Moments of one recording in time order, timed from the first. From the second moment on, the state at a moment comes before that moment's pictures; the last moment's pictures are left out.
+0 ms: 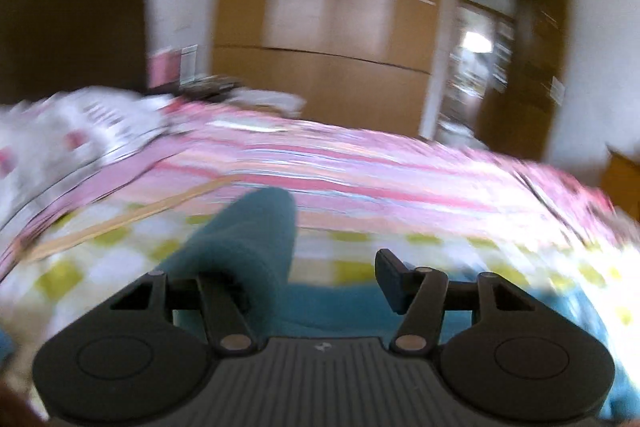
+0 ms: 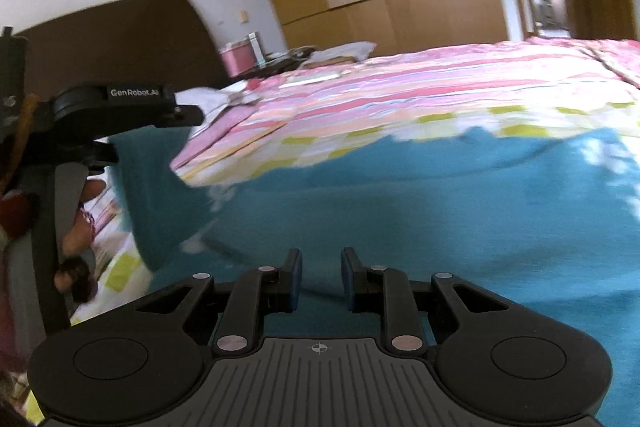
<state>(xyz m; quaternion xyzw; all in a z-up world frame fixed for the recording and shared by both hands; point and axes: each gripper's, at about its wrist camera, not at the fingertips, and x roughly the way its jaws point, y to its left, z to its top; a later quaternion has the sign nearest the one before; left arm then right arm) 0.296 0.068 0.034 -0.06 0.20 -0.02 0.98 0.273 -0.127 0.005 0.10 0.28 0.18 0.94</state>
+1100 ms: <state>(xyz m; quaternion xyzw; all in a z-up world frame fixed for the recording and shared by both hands) 0.206 0.077 -0.020 -0.03 0.29 -0.07 0.95 0.346 0.004 0.040 -0.11 0.32 0.29 0.90</state>
